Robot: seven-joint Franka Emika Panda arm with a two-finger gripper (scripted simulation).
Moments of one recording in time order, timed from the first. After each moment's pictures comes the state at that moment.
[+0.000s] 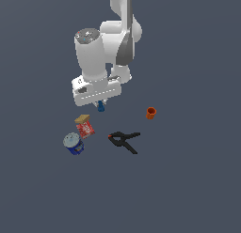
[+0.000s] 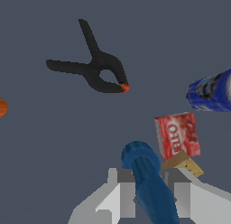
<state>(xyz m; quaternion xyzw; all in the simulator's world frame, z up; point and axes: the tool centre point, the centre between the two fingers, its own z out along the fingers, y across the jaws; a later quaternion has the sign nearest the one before) -0.081 -0.093 0.190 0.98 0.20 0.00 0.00</state>
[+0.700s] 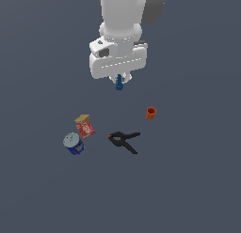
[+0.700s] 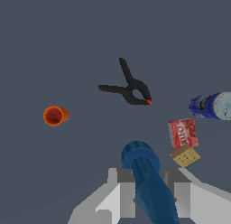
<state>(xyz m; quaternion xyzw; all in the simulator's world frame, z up) -0.094 -0.005 0.314 0.98 0.20 0.00 0.00</state>
